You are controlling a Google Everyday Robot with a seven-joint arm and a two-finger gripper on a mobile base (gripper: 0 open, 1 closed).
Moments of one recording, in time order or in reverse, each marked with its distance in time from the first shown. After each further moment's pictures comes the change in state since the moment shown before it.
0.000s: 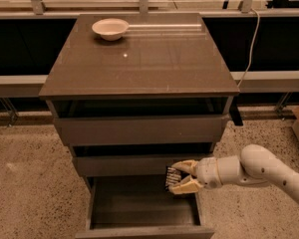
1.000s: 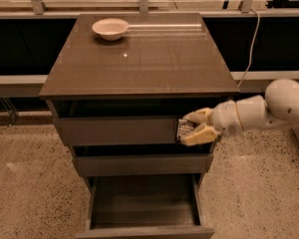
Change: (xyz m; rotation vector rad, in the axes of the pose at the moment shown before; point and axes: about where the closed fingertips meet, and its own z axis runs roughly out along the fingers) arm -0.158 -0.047 -0.100 0.024 0.037 -0.049
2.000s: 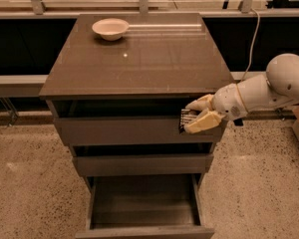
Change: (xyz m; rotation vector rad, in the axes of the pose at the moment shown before) arm -0.025 -0.014 -0.020 -0.018 0.093 -0.008
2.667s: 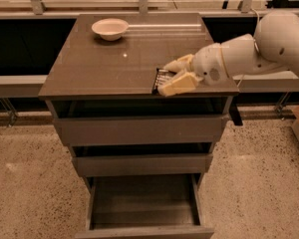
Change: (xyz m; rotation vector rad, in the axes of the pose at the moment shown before) arm -0.149 -0.006 -0.002 0.085 -0.136 -0.077
